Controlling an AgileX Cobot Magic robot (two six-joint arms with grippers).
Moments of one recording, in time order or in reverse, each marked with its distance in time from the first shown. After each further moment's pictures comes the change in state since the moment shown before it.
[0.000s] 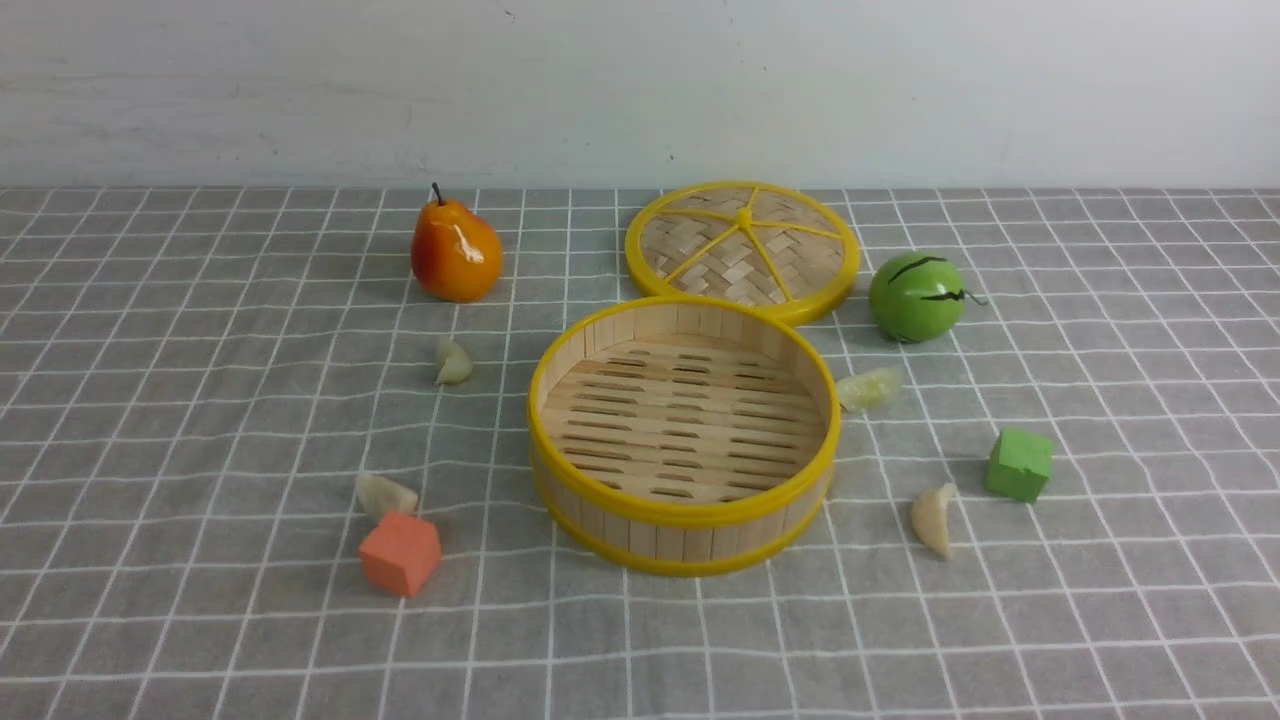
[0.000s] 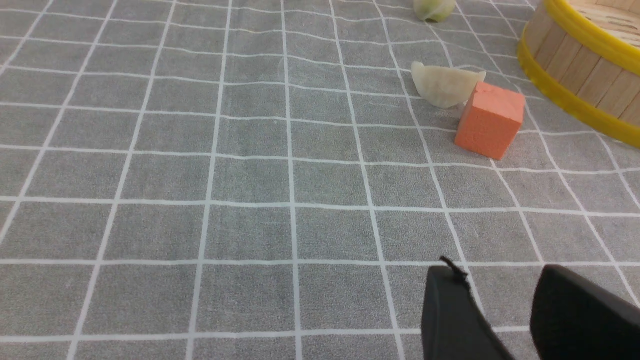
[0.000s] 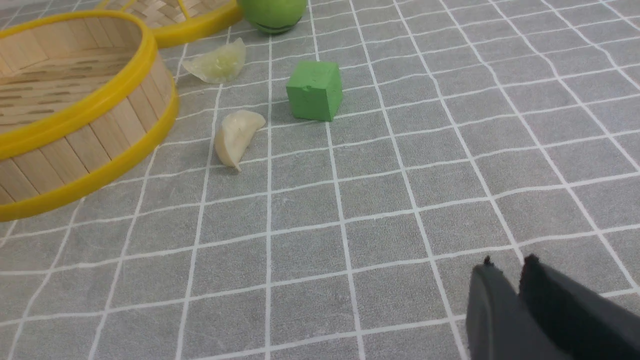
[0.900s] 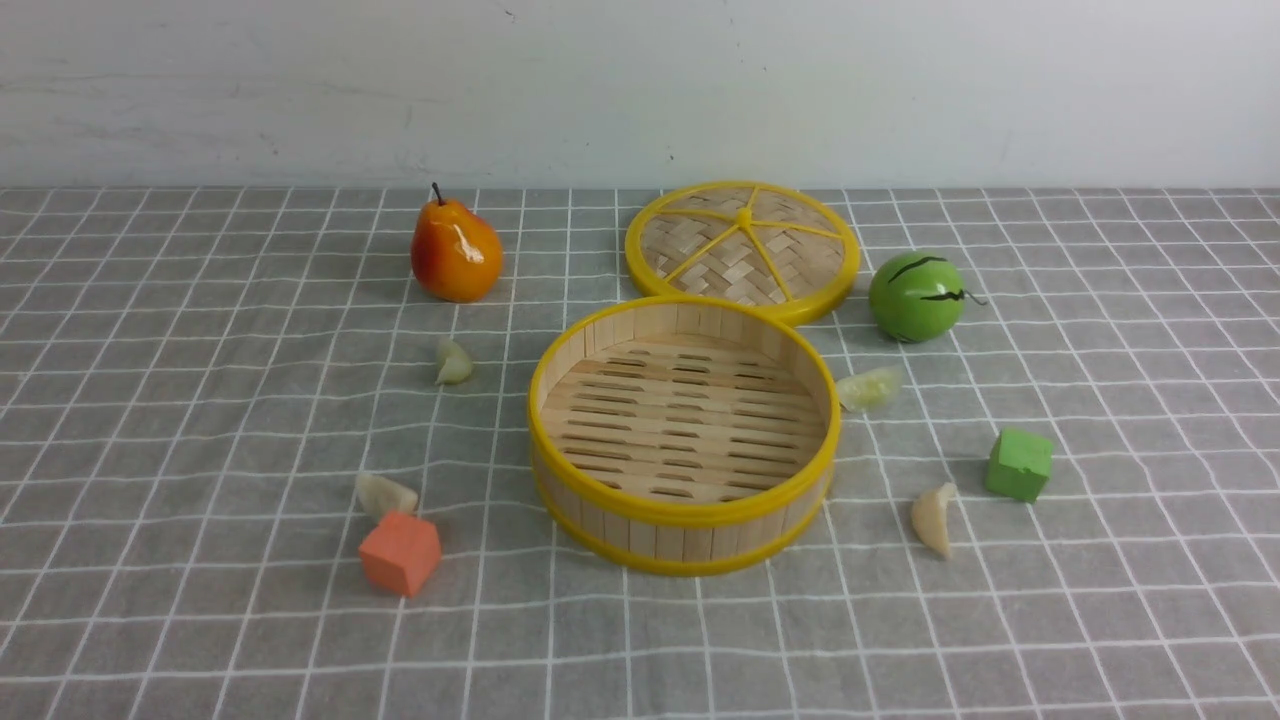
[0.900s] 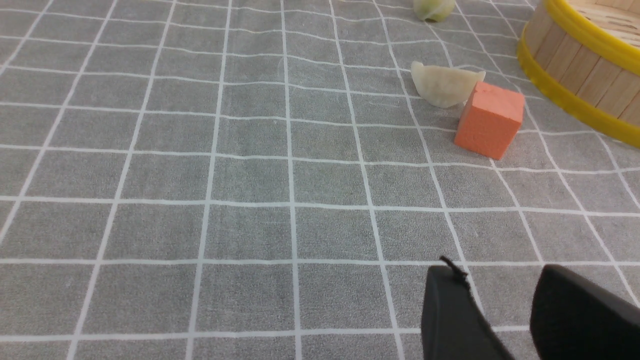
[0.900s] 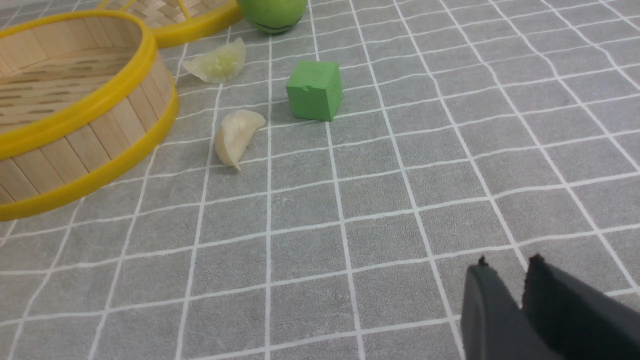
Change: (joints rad) right arm 0.000 0.000 0.000 0.000 0.000 0.000; left arm 0.000 0.000 0.000 0.000 0.000 0.000
